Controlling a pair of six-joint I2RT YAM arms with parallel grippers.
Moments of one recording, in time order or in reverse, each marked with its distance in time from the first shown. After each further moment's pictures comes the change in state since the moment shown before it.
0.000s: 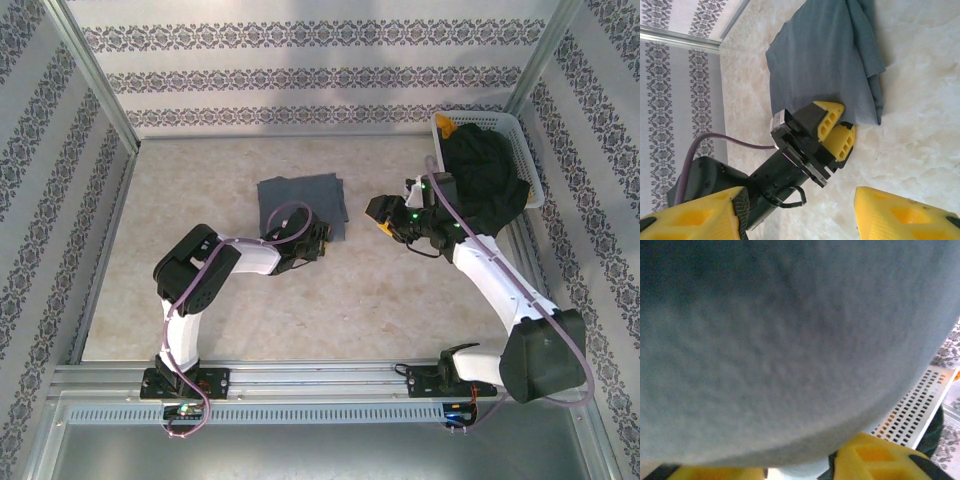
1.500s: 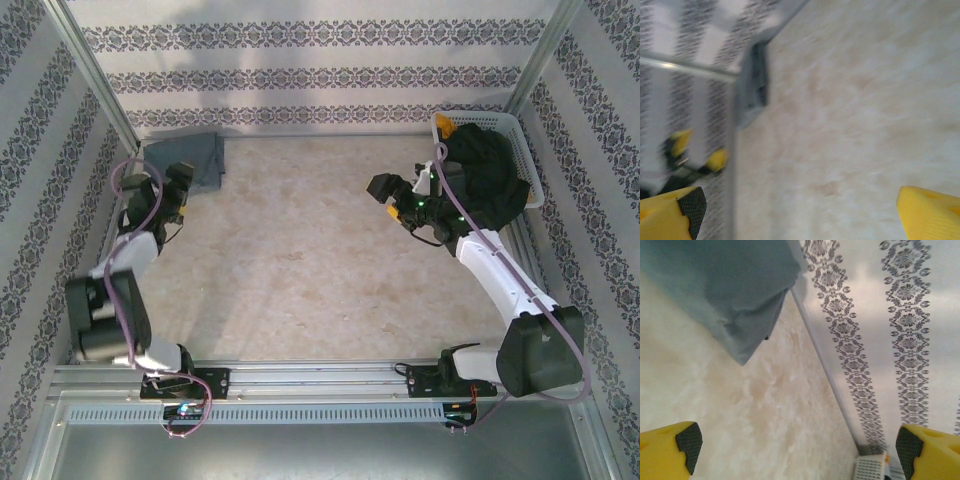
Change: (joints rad) left arm 0.878 -0.599 -0.210 -0.200 0.338 0.813; right arm -0.037 0.022 0.074 0.035 0.104 -0.037
